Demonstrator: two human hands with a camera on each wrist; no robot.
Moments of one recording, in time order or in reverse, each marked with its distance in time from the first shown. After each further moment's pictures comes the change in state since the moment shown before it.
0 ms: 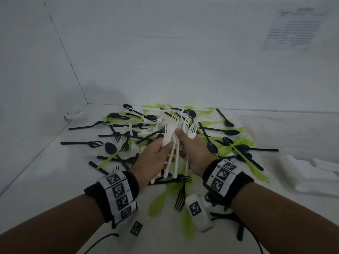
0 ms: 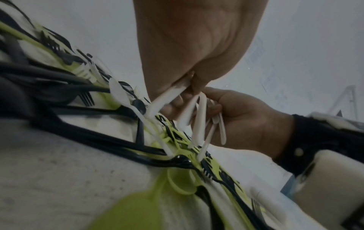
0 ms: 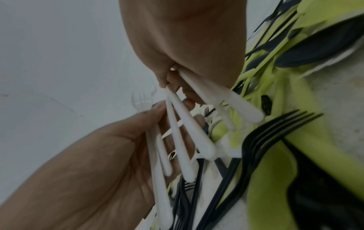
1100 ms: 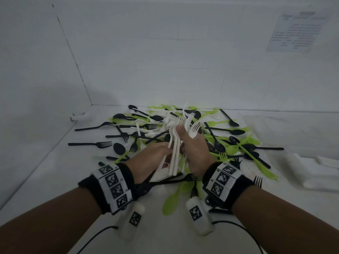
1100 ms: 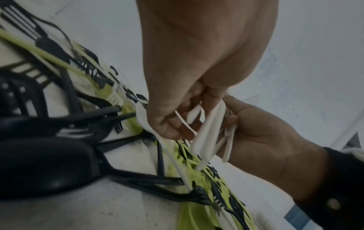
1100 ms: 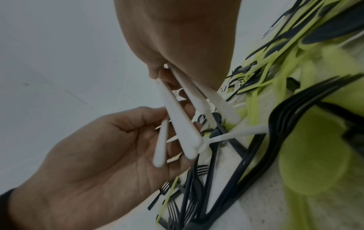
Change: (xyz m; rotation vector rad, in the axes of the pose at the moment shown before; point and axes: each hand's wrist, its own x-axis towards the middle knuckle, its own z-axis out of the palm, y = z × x) left_hand -0.007 0.012 -0.042 -0.058 -0.169 -0.220; right_hand -0.012 0.006 0.036 0.072 -0.033 -0.175
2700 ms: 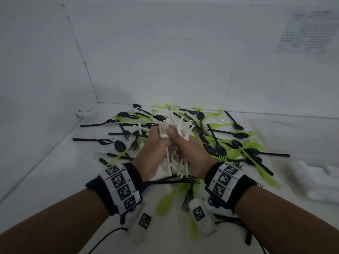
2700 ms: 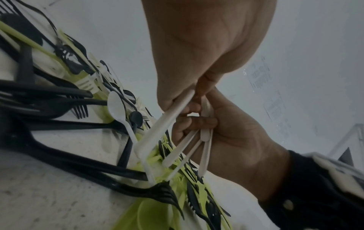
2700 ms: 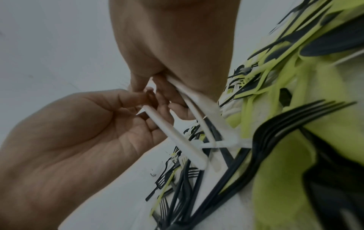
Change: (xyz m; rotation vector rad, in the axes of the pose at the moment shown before) left_hand 0.006 0.015 0.030 -0.347 0.243 0.225; right_hand 0.007 0.002 -0.013 -0.029 -0.260 0.136
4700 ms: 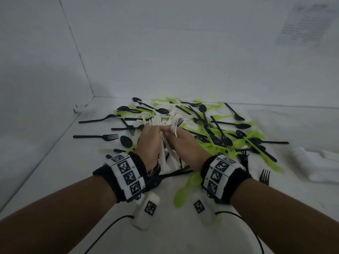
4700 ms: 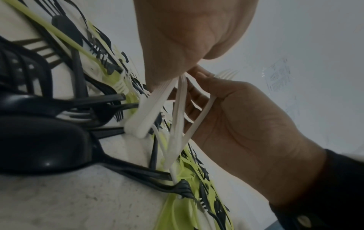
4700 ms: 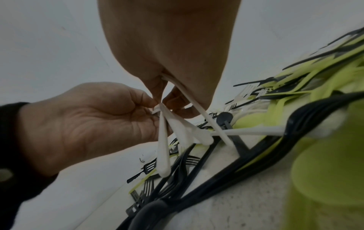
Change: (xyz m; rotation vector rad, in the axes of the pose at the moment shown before) left_hand 0.016 -0.008 -0.053 -0.042 0.199 -0.089; right_hand 0.001 0.007 0.054 -0.466 -0.090 -0.138
